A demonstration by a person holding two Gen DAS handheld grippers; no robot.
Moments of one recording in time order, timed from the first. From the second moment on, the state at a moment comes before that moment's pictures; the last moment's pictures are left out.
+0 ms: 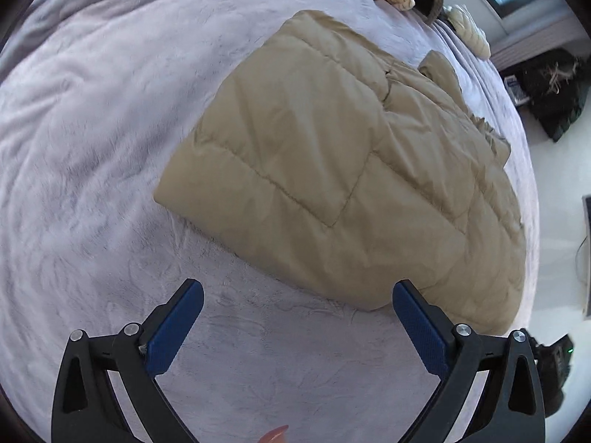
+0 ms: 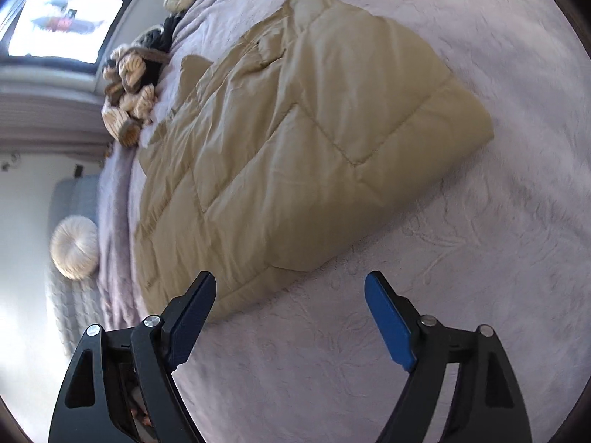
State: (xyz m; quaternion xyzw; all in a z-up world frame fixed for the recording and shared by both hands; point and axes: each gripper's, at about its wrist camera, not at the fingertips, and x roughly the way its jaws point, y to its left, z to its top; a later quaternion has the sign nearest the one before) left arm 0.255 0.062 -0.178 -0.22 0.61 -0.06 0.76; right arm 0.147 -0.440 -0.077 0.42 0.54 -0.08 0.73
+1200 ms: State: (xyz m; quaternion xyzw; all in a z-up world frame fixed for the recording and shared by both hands) left arm 0.308 0.061 -0.255 -0.39 0.57 -0.08 0.72; right arm 0.185 -0.502 -0.181 0.65 0.40 -0.02 0.64
